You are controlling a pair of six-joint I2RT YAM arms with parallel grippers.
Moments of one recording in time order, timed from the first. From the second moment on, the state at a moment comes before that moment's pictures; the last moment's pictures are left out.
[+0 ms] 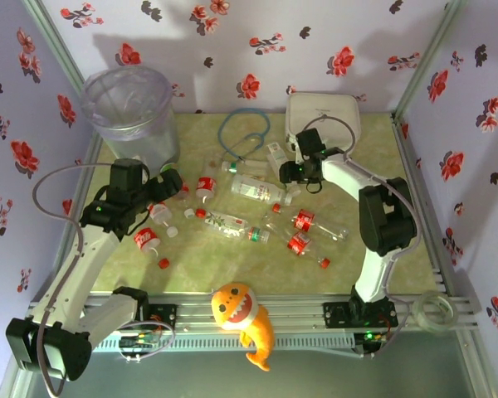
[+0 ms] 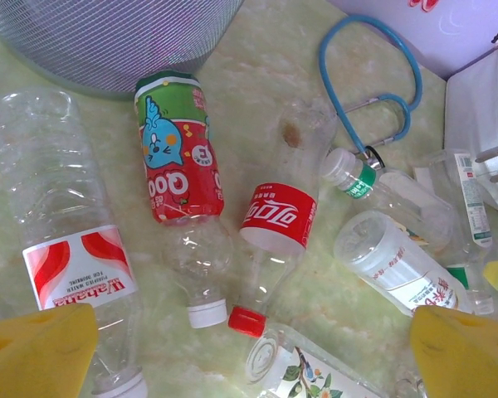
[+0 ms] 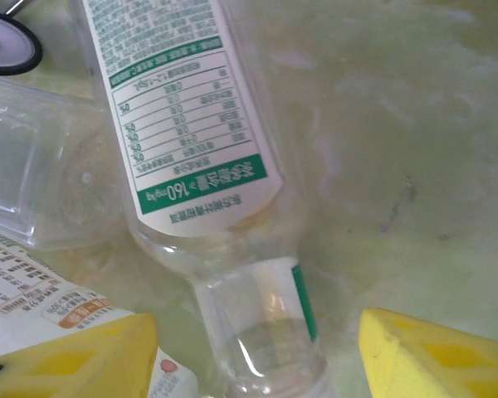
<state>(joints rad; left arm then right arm) -0.27 0.98 0.93 -0.64 -0.01 -0.63 0.36 1.87 1.33 -0.53 -0.11 0.27</state>
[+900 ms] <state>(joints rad) -0.27 1.00 0.93 -0.55 0.11 -0.71 0.36 1.96 1.34 -0.50 -0.13 0.23</state>
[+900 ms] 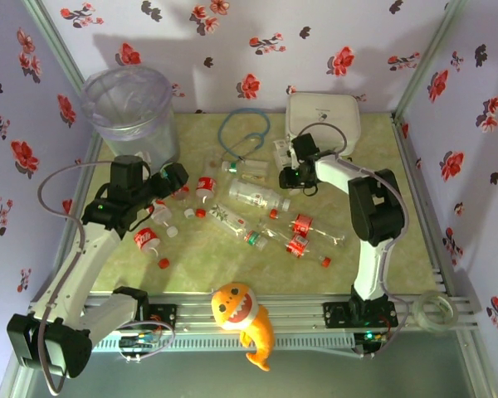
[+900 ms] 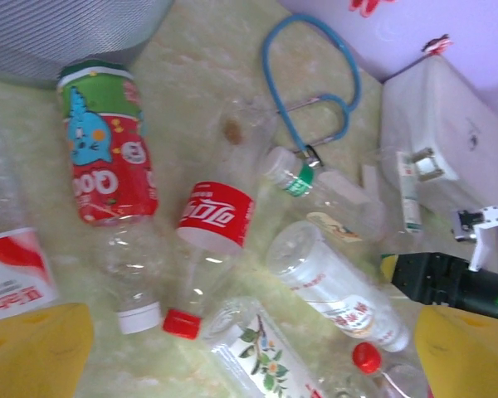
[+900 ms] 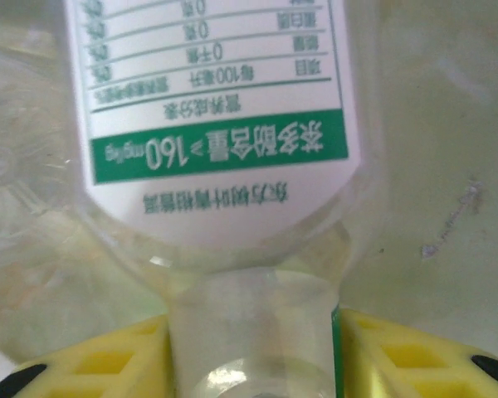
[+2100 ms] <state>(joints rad) -0.59 1.64 1.13 0.12 0.38 -1.03 0.53 1.55 1.14 -0.24 -0.48 0.33</state>
